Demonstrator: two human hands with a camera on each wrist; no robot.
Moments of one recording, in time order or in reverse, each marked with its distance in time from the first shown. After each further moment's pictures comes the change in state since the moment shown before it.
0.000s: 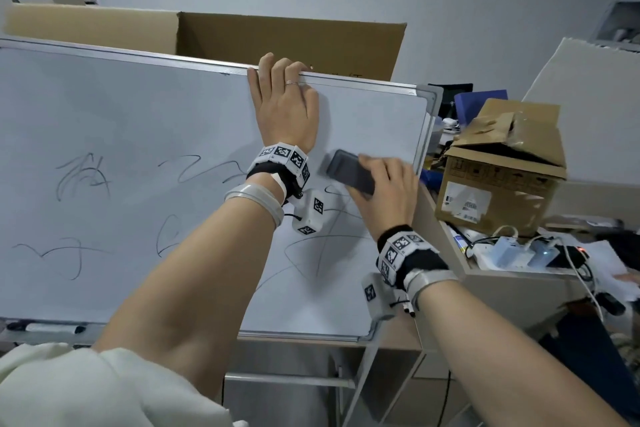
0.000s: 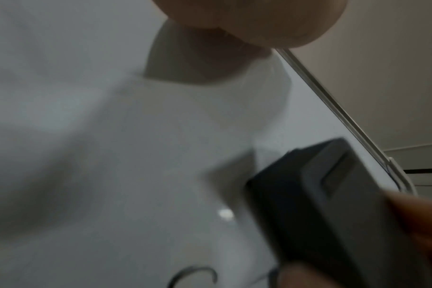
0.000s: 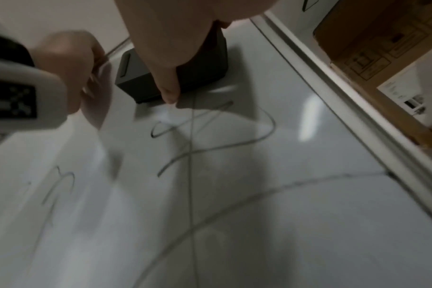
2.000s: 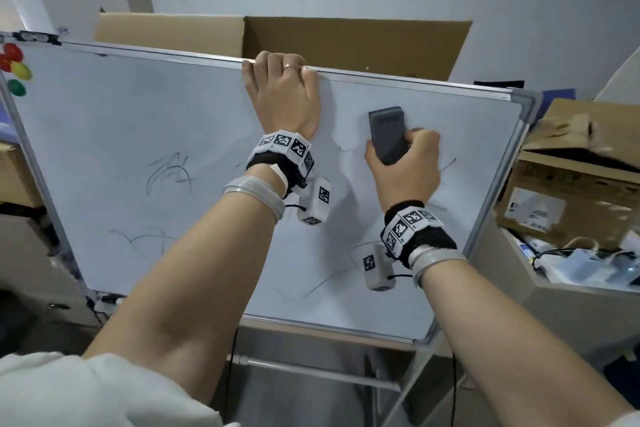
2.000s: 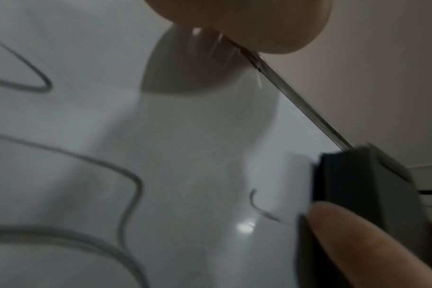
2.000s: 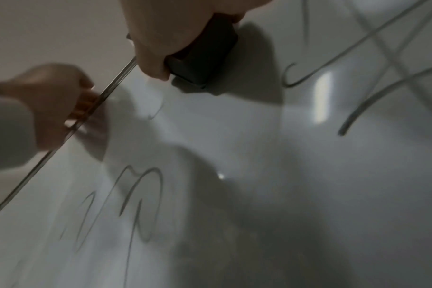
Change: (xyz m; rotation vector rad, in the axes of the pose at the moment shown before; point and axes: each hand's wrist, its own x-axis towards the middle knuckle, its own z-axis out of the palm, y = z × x) left_hand 0.041 -0.088 -0.072 0.188 0.015 -0.128; right_hand 0.044 -0.115 0.029 0.275 0.179 0.348
